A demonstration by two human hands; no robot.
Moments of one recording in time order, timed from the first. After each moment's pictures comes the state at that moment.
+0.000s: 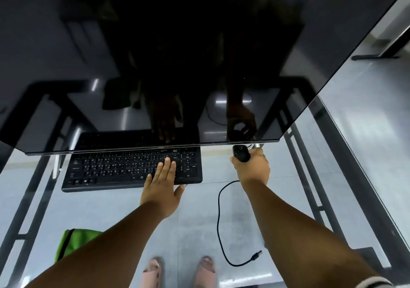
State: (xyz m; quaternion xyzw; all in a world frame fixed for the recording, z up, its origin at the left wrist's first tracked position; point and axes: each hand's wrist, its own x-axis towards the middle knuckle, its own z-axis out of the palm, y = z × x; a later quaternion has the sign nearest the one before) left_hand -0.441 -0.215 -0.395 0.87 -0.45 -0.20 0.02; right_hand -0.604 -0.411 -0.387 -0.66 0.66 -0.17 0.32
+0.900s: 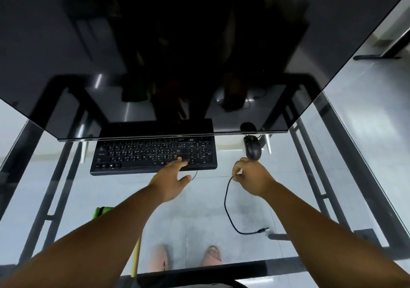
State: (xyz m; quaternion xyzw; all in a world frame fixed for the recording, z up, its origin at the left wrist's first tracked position) left_hand -0.416 -0.176 -0.361 0.82 -0.43 -0.35 0.17; right_hand -0.627 -0.362 -0.375 -0.90 0.32 0.03 0.29
